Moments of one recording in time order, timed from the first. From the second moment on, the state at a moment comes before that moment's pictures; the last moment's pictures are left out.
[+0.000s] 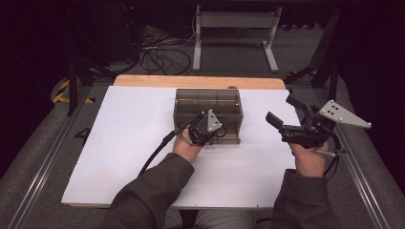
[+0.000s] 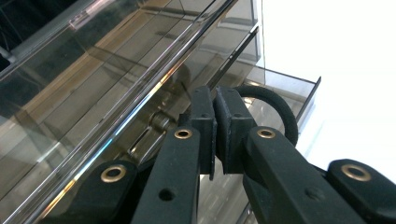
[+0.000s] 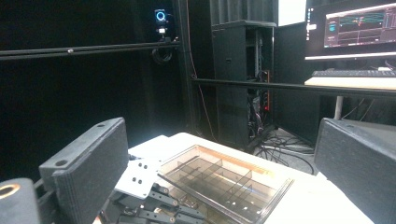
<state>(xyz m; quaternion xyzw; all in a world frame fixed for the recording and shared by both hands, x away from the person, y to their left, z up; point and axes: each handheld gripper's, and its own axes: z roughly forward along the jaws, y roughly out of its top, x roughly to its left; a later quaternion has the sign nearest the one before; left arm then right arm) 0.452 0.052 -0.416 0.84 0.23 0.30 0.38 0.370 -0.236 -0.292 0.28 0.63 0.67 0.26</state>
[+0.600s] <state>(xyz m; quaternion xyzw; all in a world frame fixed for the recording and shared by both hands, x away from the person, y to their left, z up) 0.458 0.033 -0.438 0.84 0.22 0.32 0.38 0.372 -0.236 -0.293 0.28 0.64 0.67 0.26</state>
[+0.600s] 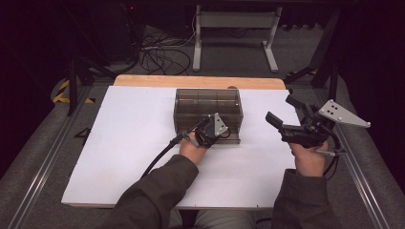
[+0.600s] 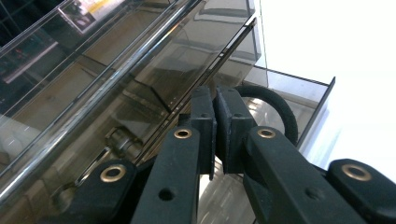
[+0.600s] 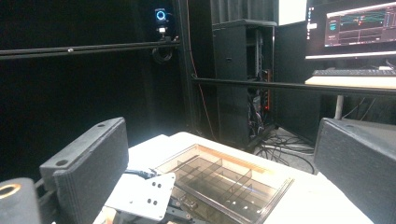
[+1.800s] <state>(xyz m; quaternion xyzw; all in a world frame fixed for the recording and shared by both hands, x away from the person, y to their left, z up) 0.456 0.018 -0.458 0.84 0.23 0.32 0.37 0.375 -0.233 -0.295 0.28 0.64 0.67 0.25</state>
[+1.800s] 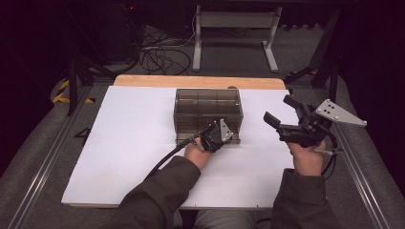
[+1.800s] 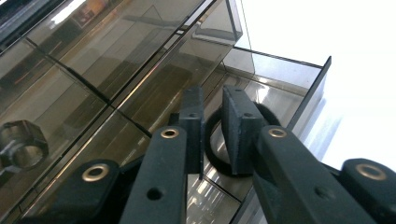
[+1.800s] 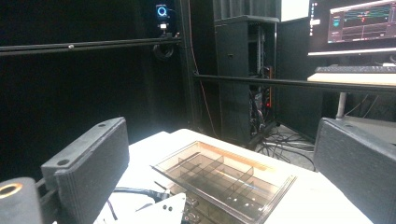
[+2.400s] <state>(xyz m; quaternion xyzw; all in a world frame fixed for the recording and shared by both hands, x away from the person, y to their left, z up) 0.446 0.032 -0.438 0.82 0.25 0.31 0.41 0.376 -0.231 -0.296 0.28 0.64 0.67 0.25</state>
